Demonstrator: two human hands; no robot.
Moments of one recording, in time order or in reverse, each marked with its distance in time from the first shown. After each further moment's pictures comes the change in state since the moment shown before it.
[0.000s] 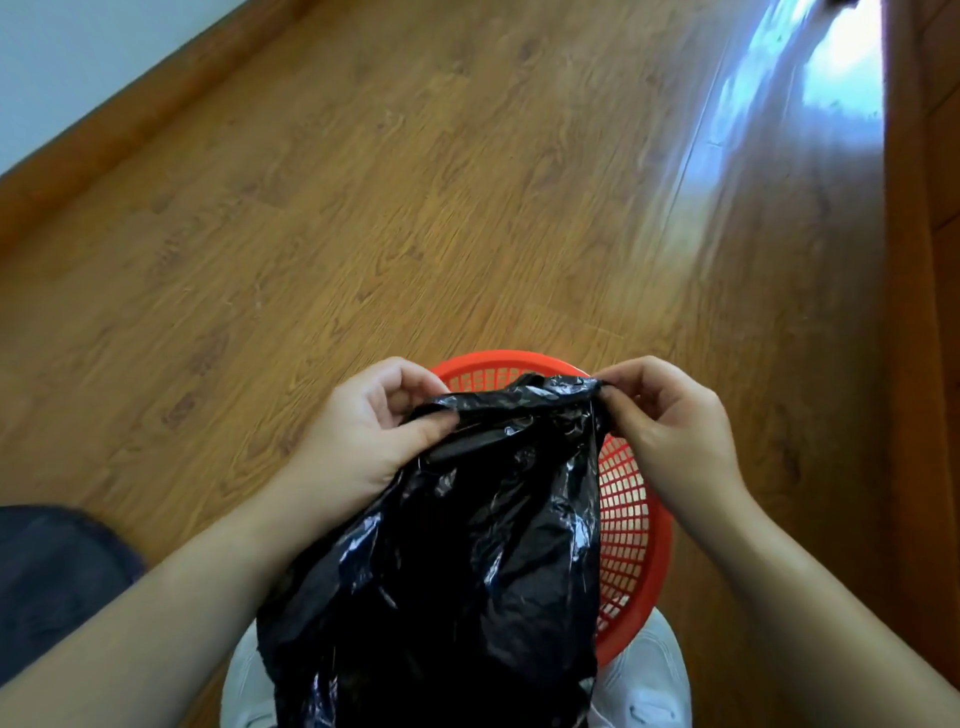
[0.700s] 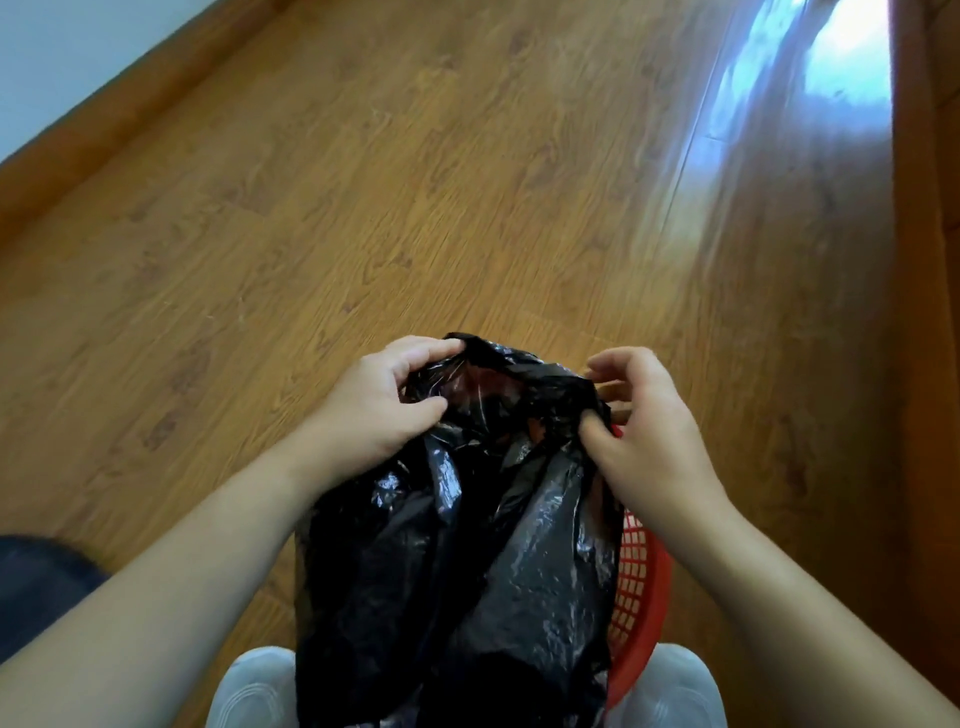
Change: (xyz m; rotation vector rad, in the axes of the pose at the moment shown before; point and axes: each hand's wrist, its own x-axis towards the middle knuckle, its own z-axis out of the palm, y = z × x) left_hand 0.059 -0.001 -0.004 0.504 -0.104 0.023; right_hand 0.023 0.001 0.010 -0.202 -0.066 -0.012
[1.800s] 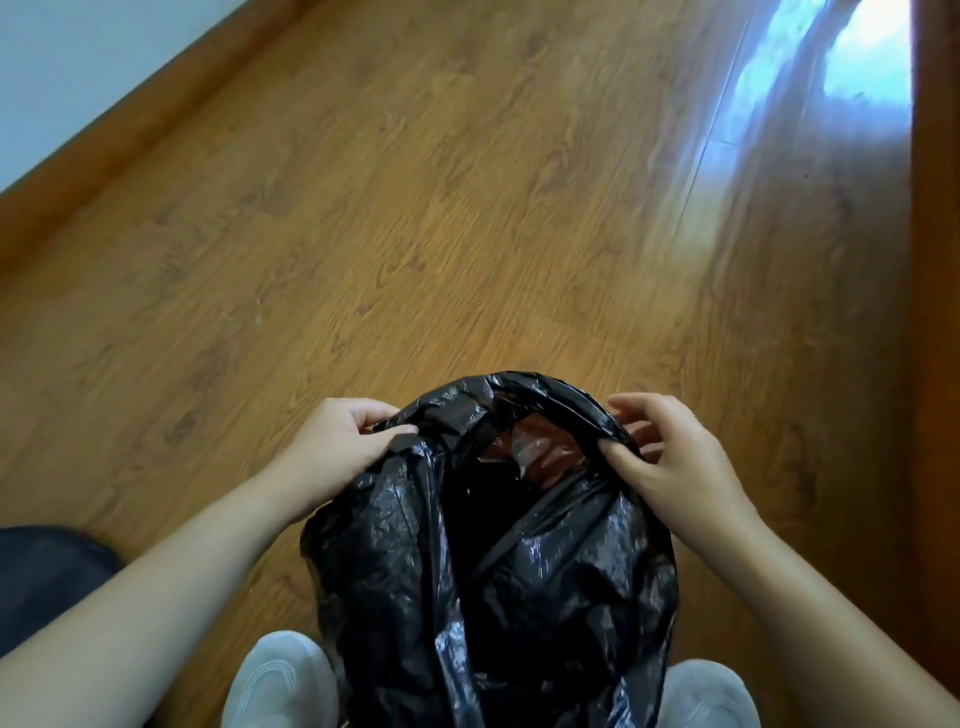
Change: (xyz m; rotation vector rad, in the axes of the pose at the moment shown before) left_hand -0.016 -0.044 -0.013 -0.121 0.042 -0.331; right_hand -0.001 0.030 -0.015 -0.114 -0.106 0.035
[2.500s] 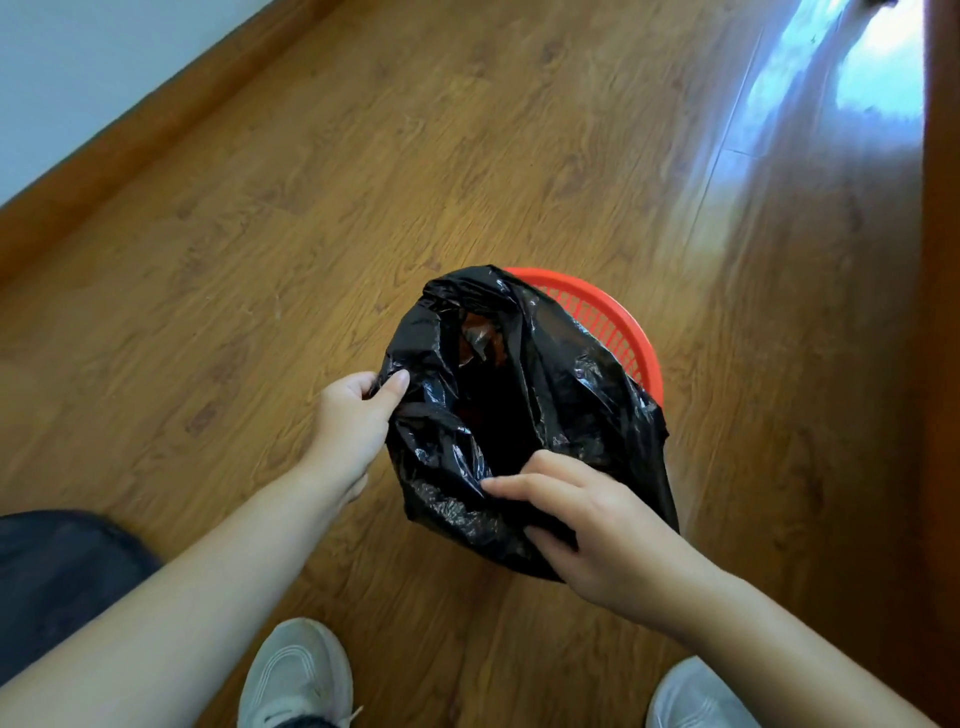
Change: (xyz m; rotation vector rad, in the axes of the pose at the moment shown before) left_hand 0.018 -0.011 0.008 -0.380 0.379 -0.083; right_hand -0.033 -0.049 0.030 -0.168 -0.387 -0.589
